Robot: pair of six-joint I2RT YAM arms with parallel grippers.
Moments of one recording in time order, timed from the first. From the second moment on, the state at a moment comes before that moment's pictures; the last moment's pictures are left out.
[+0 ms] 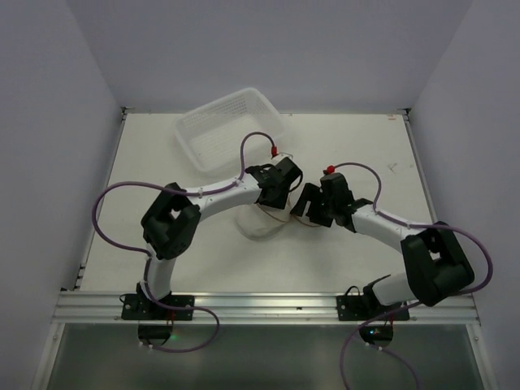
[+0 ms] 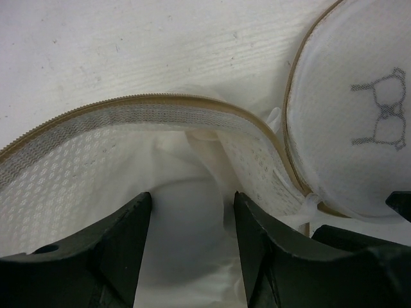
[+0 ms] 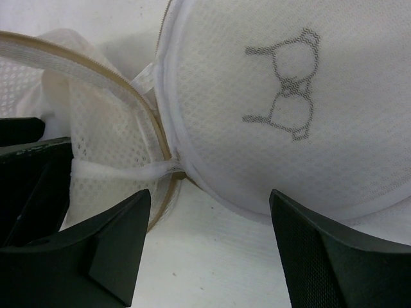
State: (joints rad) left arm -0.88 1.99 1.54 -0.66 -0.37 -0.55; right arm 0.44 1.41 0.67 -0.12 -0.11 0.77
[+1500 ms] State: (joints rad) left arm -0.63 1.50 1.26 -0.02 0.33 -0.57; right arm 0.44 1.46 0.80 -0.24 -0.07 0.76
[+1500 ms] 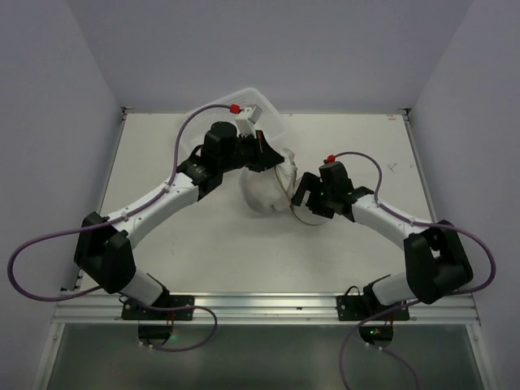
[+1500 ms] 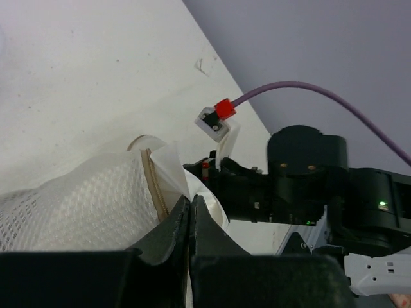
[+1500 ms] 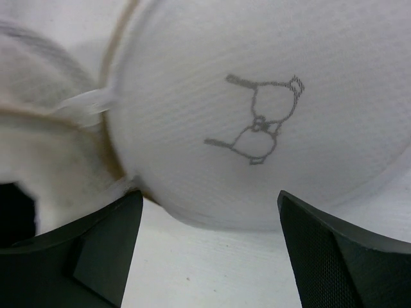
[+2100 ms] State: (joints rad) left arm -0.63 1.60 1.20 0.00 0.23 -0.70; right arm 0.44 1.20 0.83 -0.28 -0.13 0.68
